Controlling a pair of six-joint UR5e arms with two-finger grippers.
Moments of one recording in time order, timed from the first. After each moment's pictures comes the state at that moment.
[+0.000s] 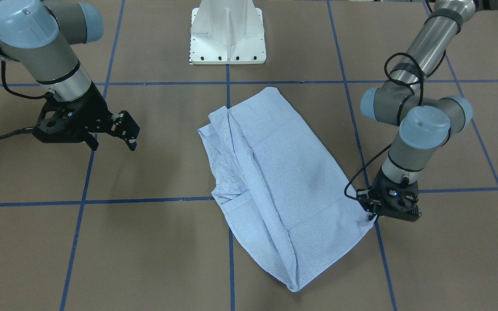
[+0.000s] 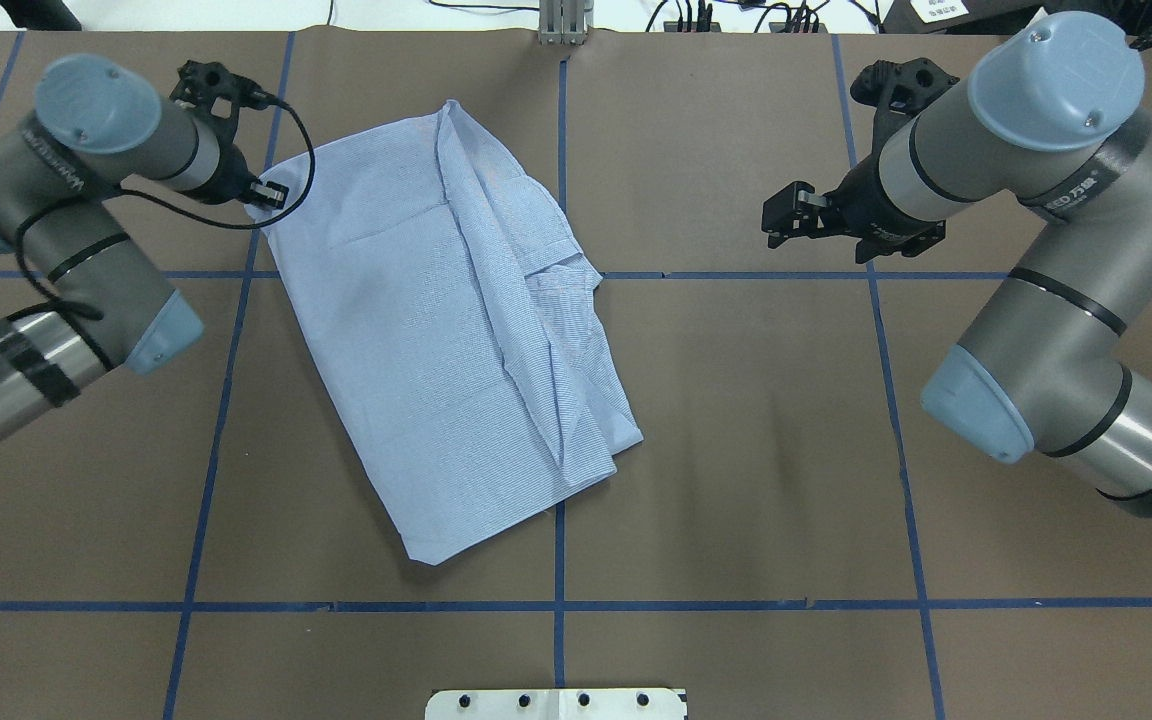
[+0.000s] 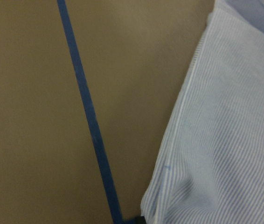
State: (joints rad) left arm -0.91 -2.18 -1.20 -2.14 -1.88 -0.63; right arm 0.82 -1.16 1.89 -1.46 2.00 1.16
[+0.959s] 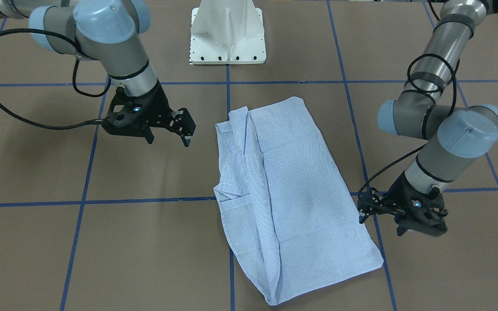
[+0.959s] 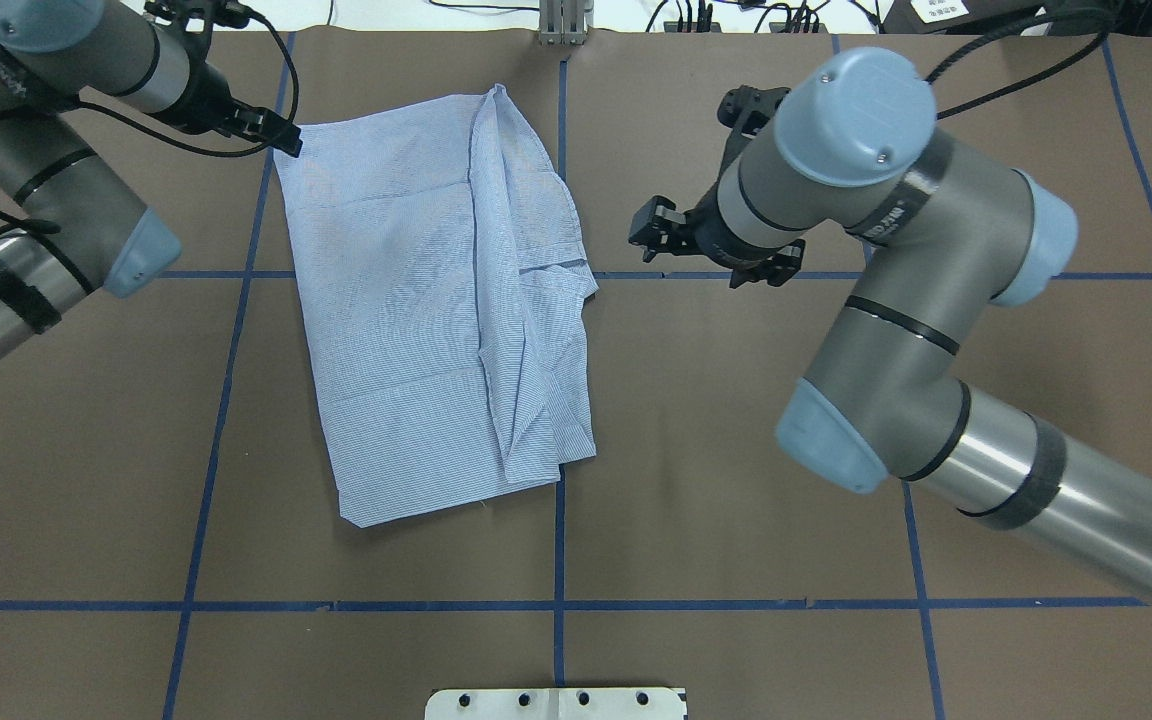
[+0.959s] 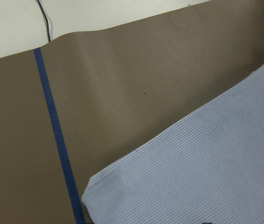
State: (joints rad) left arm -1.00 -2.13 -1.28 -2.22 -2.08 -0.62; right arm 0.68 -0.92 1.77 -1.55 1.90 1.39
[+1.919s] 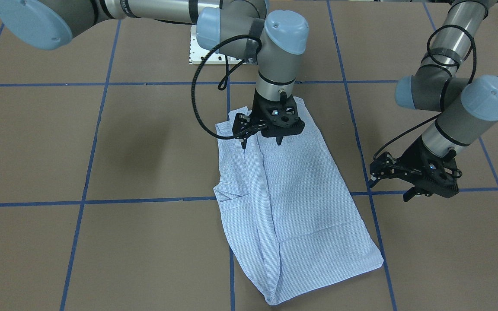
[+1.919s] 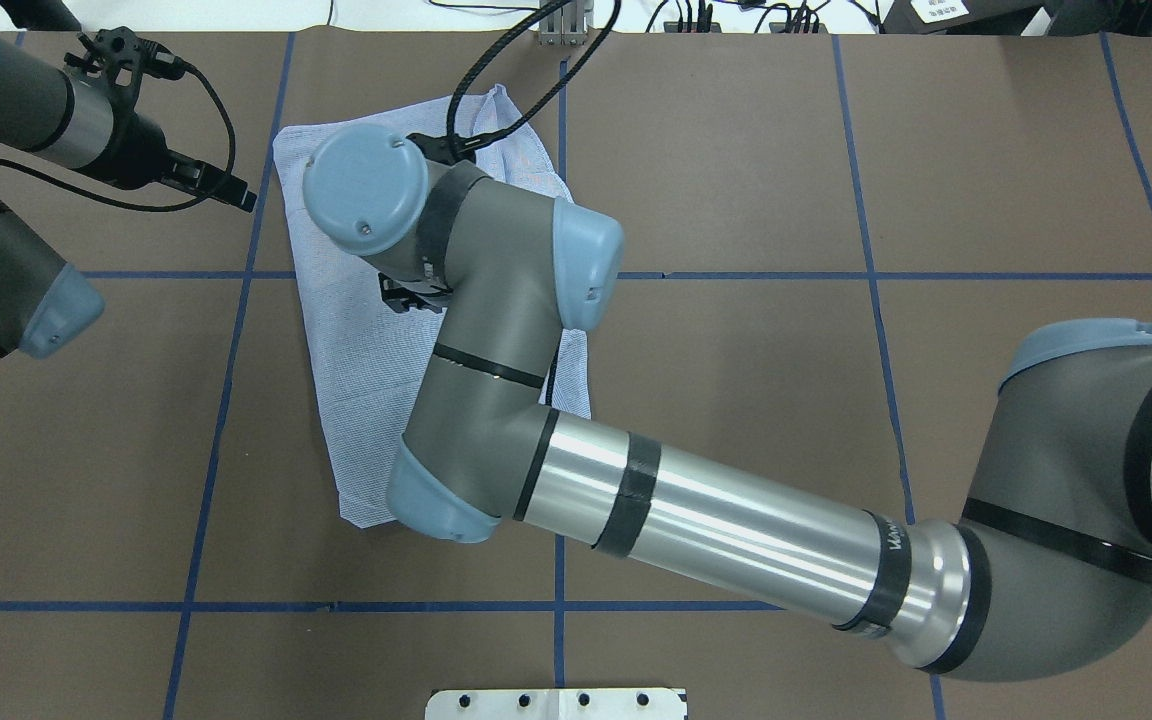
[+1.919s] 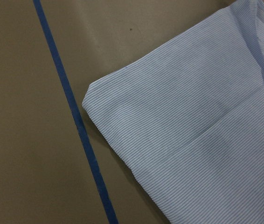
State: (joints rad) left arm -1.00 -1.97 -1.46 -2.23 -2.16 -0.62; right arm 0.46 -0.39 1.22 -1.72 1.60 0.99
